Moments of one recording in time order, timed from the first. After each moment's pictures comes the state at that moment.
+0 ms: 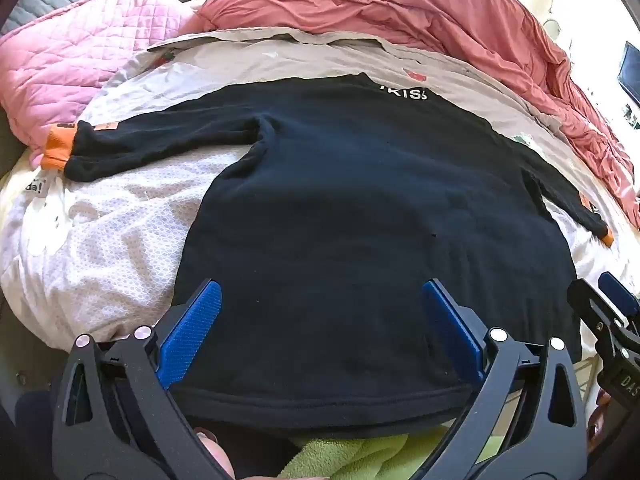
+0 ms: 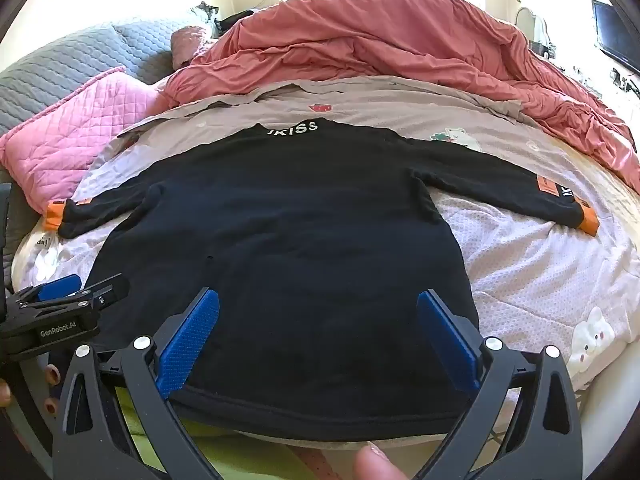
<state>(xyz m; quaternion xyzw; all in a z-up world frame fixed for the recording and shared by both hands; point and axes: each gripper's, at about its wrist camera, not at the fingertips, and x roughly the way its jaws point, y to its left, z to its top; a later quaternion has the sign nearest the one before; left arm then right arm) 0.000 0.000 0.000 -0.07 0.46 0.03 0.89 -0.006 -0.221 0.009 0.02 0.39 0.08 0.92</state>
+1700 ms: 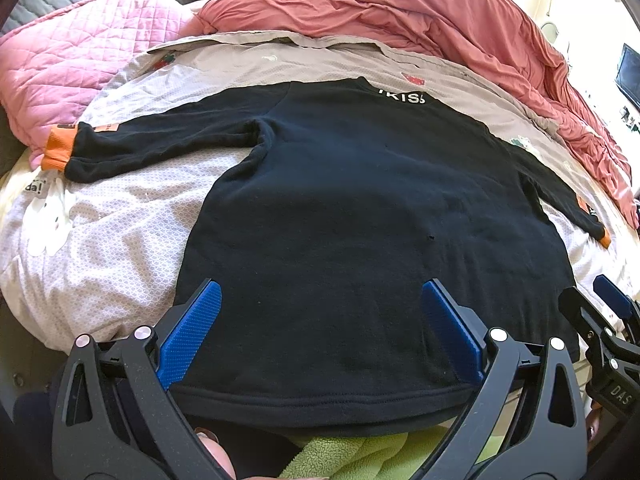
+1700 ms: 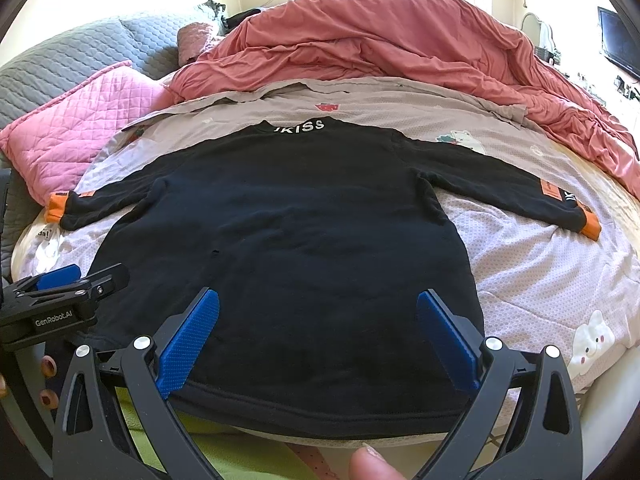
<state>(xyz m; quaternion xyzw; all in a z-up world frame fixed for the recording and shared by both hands) -0.002 0.000 0.004 -0.07 0.45 0.03 0.89 -0.012 -0.215 0.008 0.01 0.39 0.09 0.92</state>
